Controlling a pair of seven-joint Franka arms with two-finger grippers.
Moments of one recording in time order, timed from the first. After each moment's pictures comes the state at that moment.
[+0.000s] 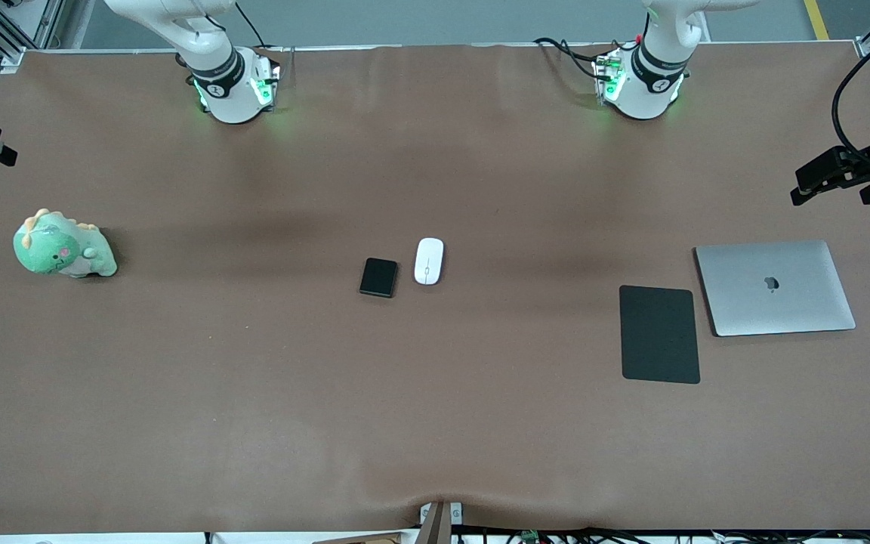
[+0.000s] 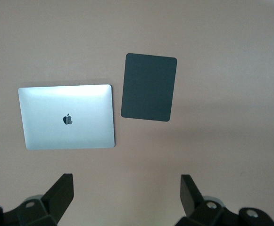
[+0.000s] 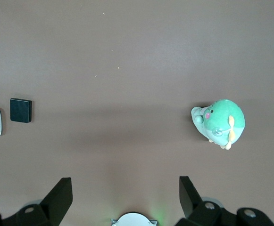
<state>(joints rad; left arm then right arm) 0.01 0.00 -0.03 -1.55 -0.02 1.55 -0.02 0.05 -0.05 -0.20 -1.49 0.05 1.37 -0.11</state>
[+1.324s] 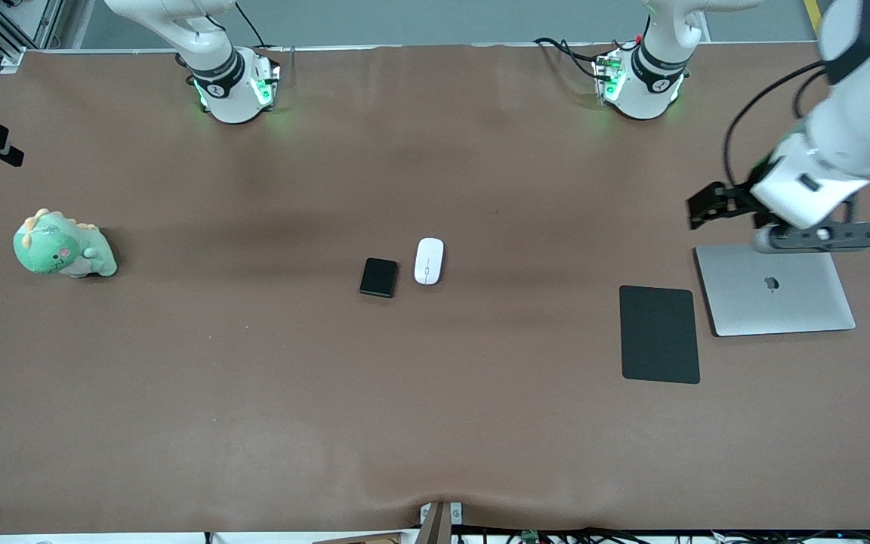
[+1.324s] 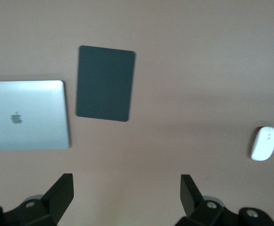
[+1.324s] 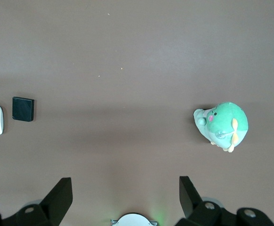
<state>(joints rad) -0.06 0.10 -0.22 -1.55 -0.02 1.63 -0.31 0.06 -0.04 -0.19 -1.49 0.05 1.38 -0.11</state>
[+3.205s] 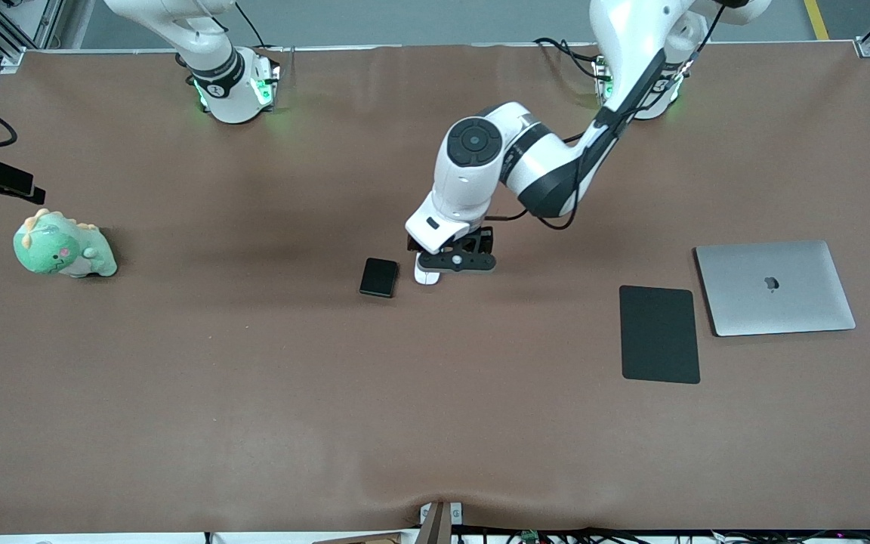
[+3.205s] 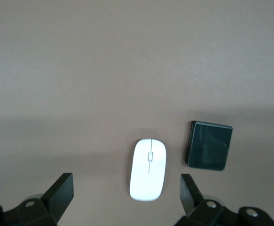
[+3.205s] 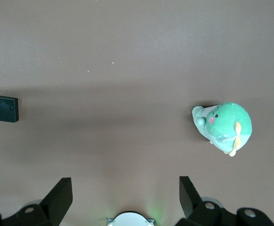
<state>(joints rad) -0.54 0.58 -0.30 -1.56 0.18 2.25 -0.84 0.06 0.09 -0.20 -1.45 0.05 1.38 -0.11</state>
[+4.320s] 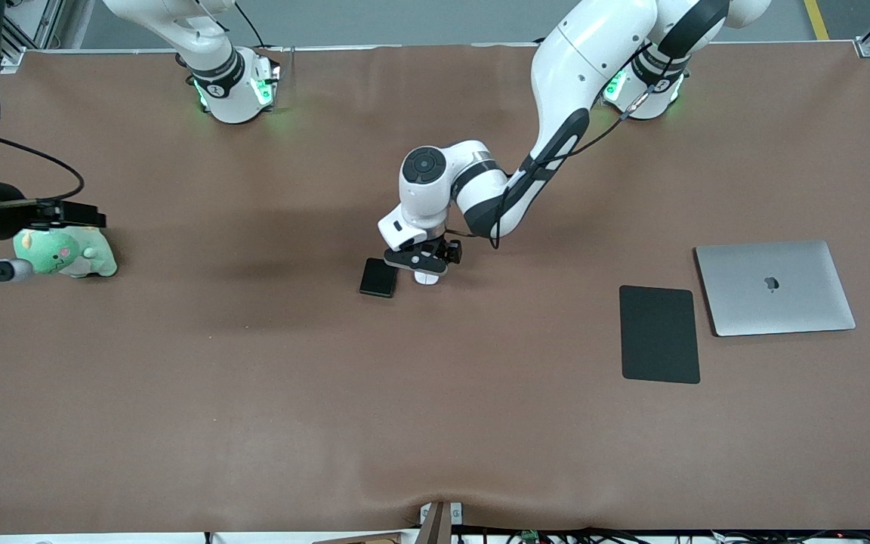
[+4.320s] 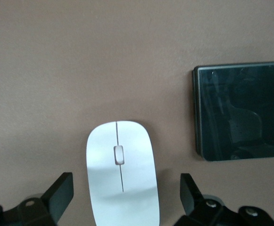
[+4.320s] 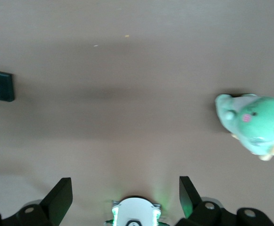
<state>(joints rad) -0.65 0.81 -0.30 -1.56 0.37 2.40 -0.87 0.11 0.23 -0.19 -1.45 0.11 1.34 -0.11</state>
